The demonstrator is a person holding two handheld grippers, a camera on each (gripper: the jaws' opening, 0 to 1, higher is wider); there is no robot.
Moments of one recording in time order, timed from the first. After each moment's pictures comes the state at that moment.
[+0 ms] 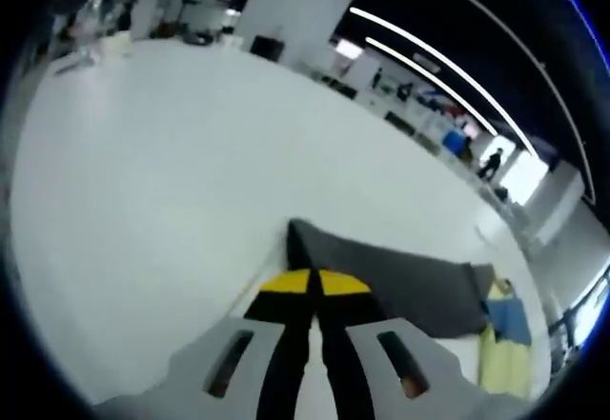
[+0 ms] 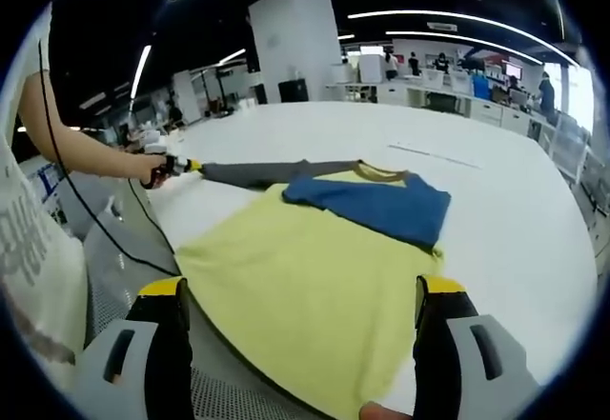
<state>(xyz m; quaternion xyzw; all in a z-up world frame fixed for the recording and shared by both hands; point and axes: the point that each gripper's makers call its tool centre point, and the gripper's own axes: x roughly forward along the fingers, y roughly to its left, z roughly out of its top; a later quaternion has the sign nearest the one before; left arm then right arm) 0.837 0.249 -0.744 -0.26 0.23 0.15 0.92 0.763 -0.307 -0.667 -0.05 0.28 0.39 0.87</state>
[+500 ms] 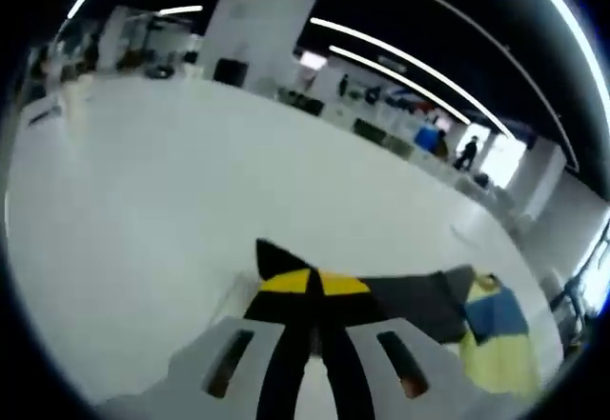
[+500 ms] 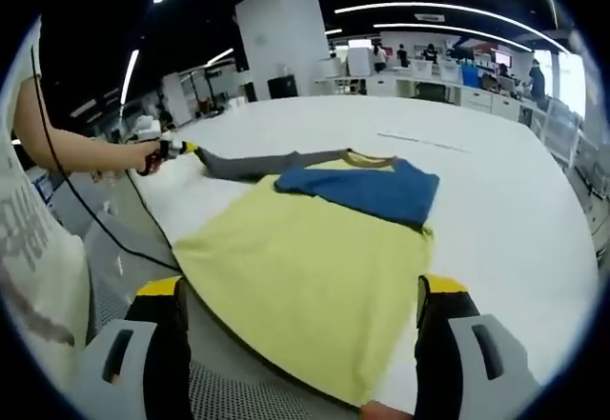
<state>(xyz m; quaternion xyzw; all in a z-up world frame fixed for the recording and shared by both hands) 0.871 0.215 -0.684 -0.20 0.19 0.10 0.96 0.750 -0.335 -0.675 -0.04 0.30 0.37 0.88</state>
